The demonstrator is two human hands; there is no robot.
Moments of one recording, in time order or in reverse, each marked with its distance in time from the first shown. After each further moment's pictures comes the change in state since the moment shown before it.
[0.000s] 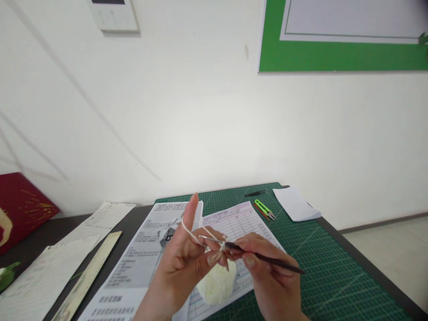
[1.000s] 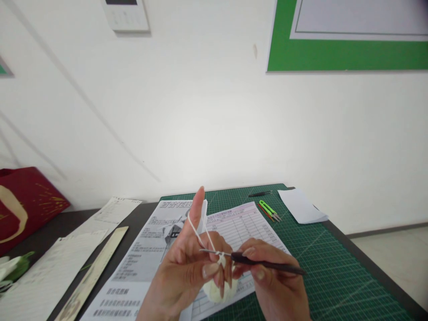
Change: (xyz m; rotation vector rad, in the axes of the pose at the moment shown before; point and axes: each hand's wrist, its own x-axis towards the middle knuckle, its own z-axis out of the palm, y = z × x) left_hand -0.004 0.005 0.000 -0.305 -0.083 -0.113; right_hand -0.004 -0.006 0.006 0.201 -0.016 0.186
